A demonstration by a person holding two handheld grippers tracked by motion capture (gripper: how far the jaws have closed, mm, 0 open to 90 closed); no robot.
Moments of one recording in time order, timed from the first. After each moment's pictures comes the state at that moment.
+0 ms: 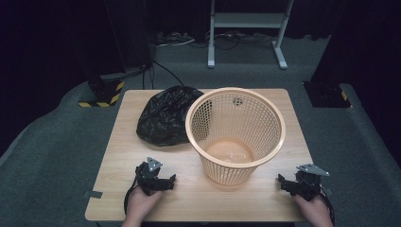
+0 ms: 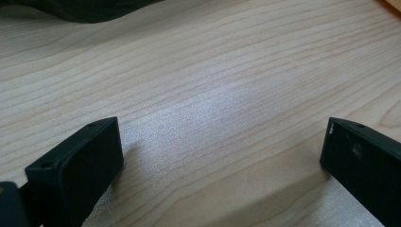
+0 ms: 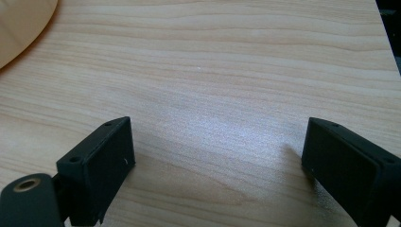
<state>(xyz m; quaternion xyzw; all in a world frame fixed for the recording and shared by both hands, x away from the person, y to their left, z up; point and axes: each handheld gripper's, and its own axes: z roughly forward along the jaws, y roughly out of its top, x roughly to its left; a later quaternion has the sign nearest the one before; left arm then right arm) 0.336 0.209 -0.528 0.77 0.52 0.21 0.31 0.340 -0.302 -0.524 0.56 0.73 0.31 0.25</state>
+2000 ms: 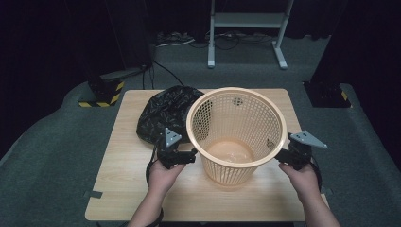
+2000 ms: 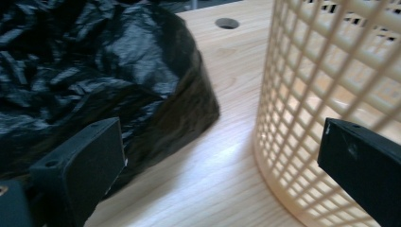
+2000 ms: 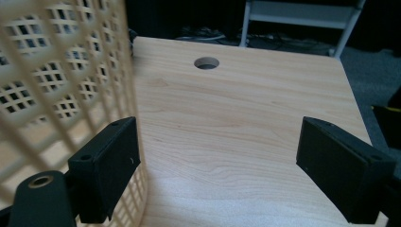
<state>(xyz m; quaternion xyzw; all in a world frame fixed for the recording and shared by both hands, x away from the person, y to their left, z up) 0.384 0.144 -0.446 0.74 0.46 0.24 0.43 0.391 -0.255 -0.436 0.49 0.69 0.44 0.30</state>
